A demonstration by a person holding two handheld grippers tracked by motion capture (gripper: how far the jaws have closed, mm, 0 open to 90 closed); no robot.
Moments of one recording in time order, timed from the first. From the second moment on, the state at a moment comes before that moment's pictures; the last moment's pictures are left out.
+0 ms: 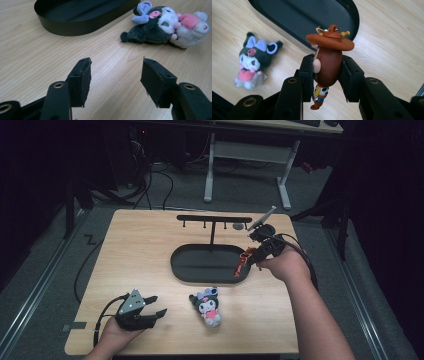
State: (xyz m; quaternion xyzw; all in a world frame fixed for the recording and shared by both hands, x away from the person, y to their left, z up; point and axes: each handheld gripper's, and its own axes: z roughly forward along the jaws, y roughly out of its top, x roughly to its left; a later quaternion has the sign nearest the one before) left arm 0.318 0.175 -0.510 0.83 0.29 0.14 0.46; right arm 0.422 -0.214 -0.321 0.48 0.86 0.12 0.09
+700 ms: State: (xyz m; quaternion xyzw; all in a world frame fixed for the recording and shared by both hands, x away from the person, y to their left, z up) left arm 0.322 0.178 -0.509 0.83 0.29 0.15 0.45; right arm 0.463 -0.212 -0.308 0.51 0.84 0.13 0.12
